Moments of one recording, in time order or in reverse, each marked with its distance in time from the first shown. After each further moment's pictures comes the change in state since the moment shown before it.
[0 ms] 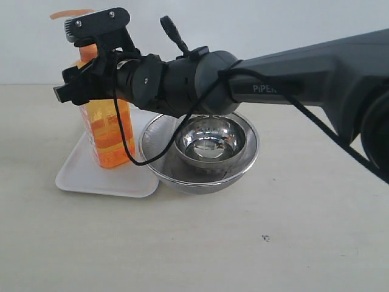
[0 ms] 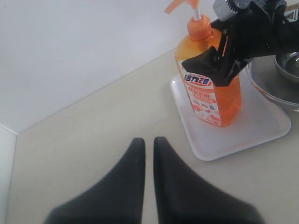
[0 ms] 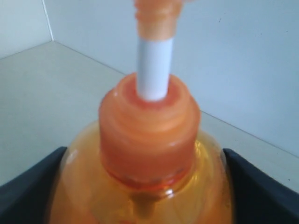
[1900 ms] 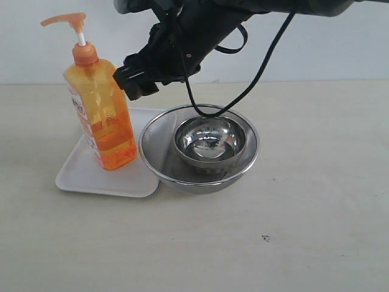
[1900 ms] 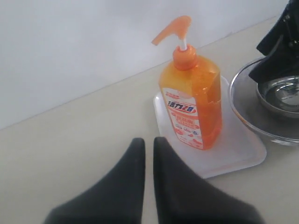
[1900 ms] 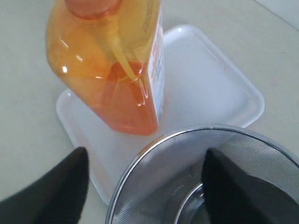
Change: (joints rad) left arm 0.000 0.068 0.010 0.004 -0.104 -0.157; right arm -0.177 -0.258 -0.002 -0.310 0.875 0.227
